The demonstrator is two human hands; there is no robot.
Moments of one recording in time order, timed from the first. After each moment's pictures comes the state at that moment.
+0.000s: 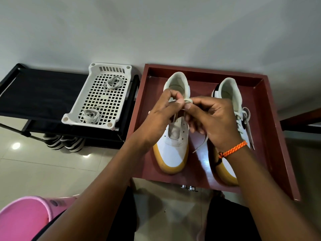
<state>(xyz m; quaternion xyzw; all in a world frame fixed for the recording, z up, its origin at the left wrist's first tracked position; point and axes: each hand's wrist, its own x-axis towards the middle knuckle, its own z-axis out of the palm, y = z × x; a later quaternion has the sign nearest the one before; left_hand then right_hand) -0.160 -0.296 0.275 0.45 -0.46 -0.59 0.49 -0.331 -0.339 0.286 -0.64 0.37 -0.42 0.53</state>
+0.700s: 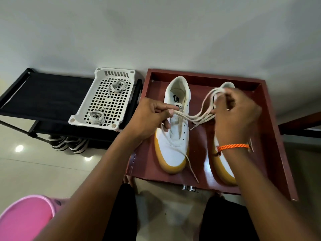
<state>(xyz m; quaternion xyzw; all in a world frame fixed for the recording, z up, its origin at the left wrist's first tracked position) -0.132 -0.295 0.279 0.60 -0.49 -0.46 0.44 -0.349 -0.353 0.281 -0.63 0.58 -0.49 0.16</state>
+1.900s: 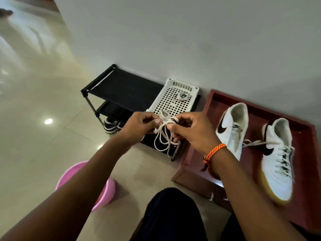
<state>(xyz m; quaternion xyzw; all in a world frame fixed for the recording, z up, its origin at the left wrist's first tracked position) 0.046 -0.122 0.310 0.67 -0.37 -0.42 0.48 -0.144 -0.222 0.347 -0.72 0.32 -0.21 0.58</state>
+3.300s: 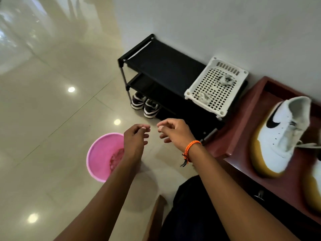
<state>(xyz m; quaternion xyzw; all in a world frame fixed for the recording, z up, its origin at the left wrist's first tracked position) 0.066 0.017 0.224 0.75 0.03 -0.30 0.59 -0.016 -0.114 0.236 -0.71 0.38 -0.02 0.59</state>
